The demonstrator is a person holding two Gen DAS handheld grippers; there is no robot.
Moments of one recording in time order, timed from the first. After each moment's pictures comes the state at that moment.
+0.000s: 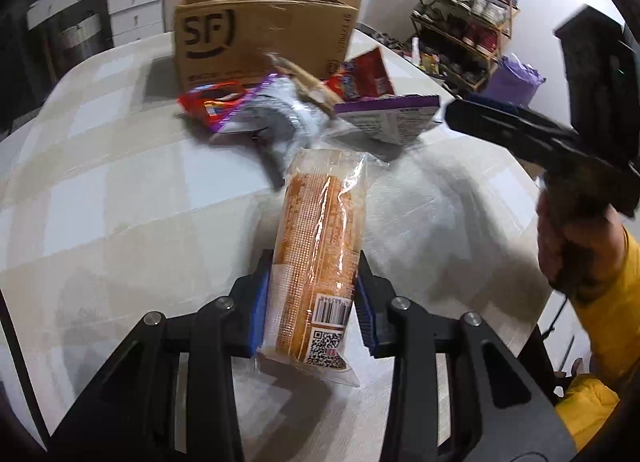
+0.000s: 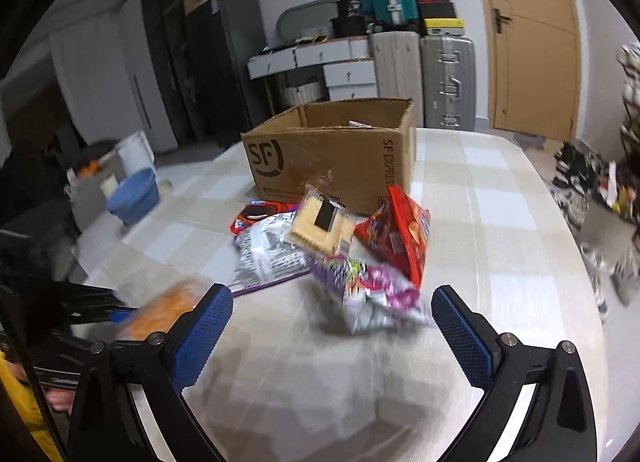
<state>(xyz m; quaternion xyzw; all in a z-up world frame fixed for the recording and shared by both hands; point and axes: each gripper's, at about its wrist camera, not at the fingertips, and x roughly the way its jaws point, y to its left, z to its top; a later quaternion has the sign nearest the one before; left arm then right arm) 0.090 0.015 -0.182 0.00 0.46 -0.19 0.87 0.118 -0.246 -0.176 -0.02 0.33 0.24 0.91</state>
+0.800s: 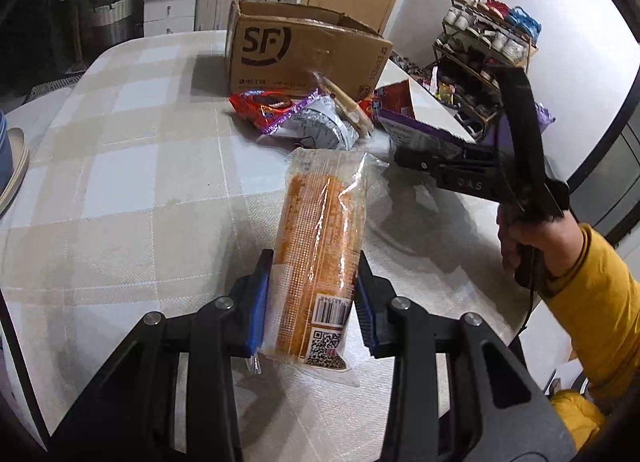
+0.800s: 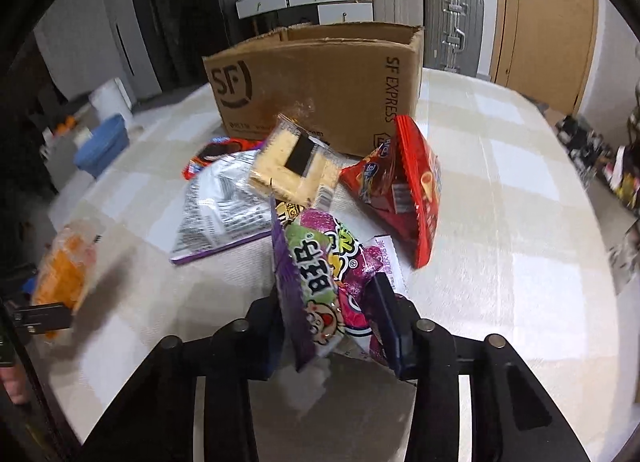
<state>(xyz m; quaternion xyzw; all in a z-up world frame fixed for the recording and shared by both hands) 0.046 0.059 -0.157 -0.06 0.44 -0.16 0.88 0.152 -0.241 -0.214 -0.02 0.42 0.23 0.88</state>
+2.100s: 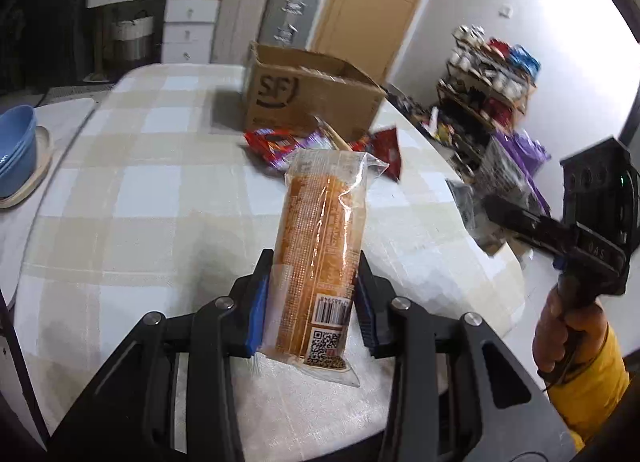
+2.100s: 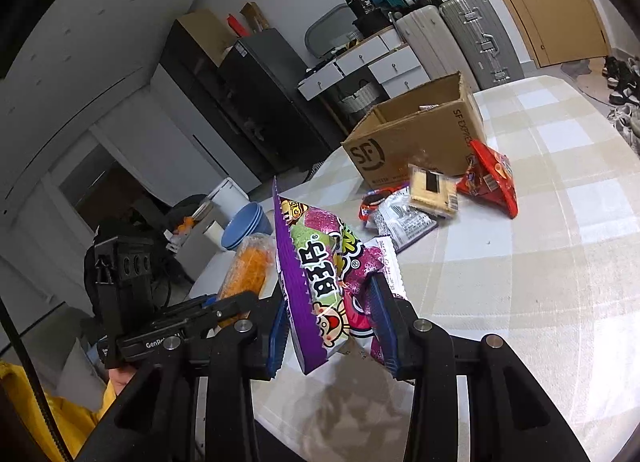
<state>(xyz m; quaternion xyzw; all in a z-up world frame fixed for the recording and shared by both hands) -0.010 0.082 -0.113 -0.10 0.38 -0.14 0.91 0.031 -0.268 -0.145 0.20 0.34 0.36 0.85</state>
